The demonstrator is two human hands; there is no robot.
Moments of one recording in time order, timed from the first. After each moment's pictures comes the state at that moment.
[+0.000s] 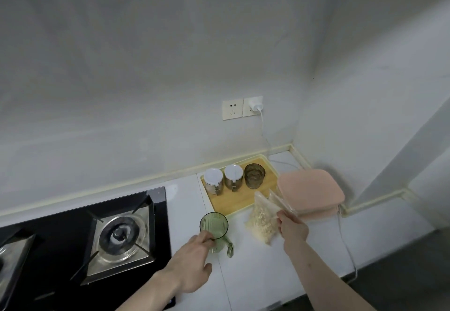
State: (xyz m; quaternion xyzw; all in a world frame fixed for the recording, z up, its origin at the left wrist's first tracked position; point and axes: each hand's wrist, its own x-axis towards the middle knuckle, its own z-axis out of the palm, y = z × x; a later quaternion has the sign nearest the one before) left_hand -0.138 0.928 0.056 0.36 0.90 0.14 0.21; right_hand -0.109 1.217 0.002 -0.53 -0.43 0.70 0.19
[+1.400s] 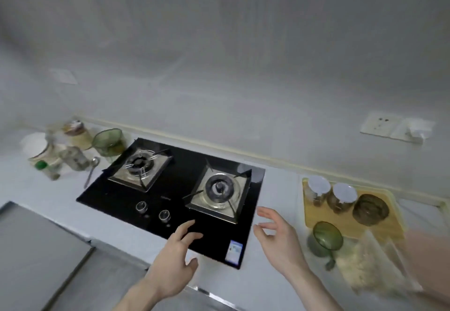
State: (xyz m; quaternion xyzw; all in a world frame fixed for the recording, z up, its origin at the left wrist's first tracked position) left_hand -0.023 0.757 0.056 -0.02 0.95 0.30 0.06; right_hand -0.109 1.025 0.075 0.03 -0.83 0.55 -0.09
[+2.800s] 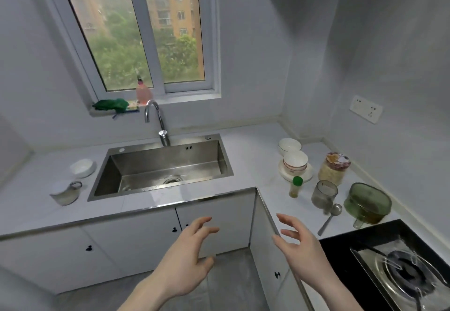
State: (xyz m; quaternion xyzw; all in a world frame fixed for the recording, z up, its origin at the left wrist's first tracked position) left_hand 0.278 0.242 0.136 -0.43 0.85 0.27 -0.14; right_hand 0.000 0.328 0.132 0.43 -0.71 0.44 -0.35
